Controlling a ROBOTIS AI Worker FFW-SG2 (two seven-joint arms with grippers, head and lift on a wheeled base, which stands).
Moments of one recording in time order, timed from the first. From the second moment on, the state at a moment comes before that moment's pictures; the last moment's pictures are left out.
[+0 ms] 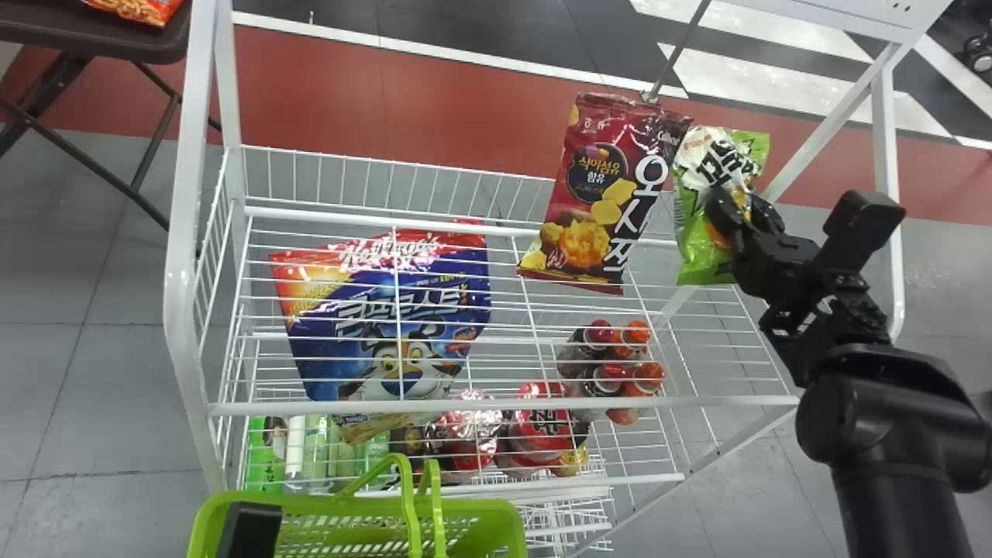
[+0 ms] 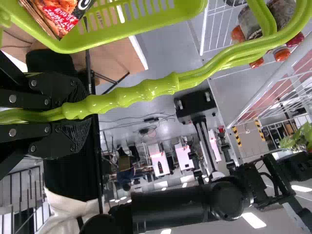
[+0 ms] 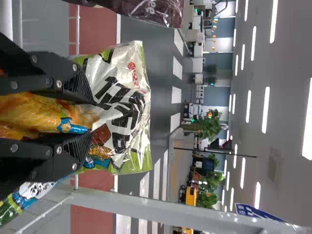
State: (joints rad) left arm 0.52 0.01 -0.24 -2.19 0.37 1.39 -0.79; right arm 0.09 -0.38 -0.39 -1.65 -0.31 0.23 0.22
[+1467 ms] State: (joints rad) left arm 0.54 0.01 -0.23 -2.25 0.37 1.40 -0.80; right arm 0.58 -0.11 -0.79 -2.48 -0.69 1.30 0.64
